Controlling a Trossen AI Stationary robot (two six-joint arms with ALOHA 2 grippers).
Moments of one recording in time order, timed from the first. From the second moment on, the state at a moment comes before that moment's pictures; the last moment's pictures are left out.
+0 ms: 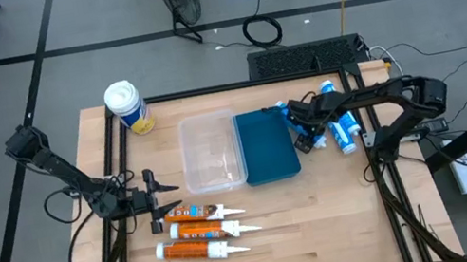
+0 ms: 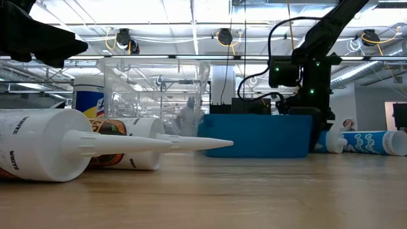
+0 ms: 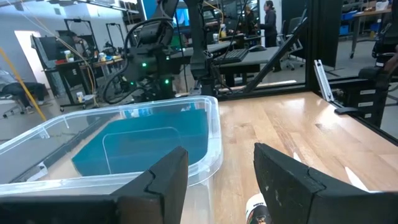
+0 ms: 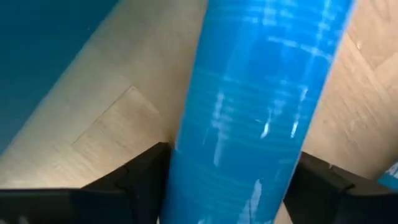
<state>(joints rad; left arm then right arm) -0.75 0.80 0.01 0.81 -0.81 0.12 -0.42 1.54 0.65 -0.67 0.05 0.31</state>
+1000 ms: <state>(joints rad) -0.75 0.80 0.01 0.81 -0.81 0.12 0.05 0.97 0.55 -0.11 0.21 0.38</state>
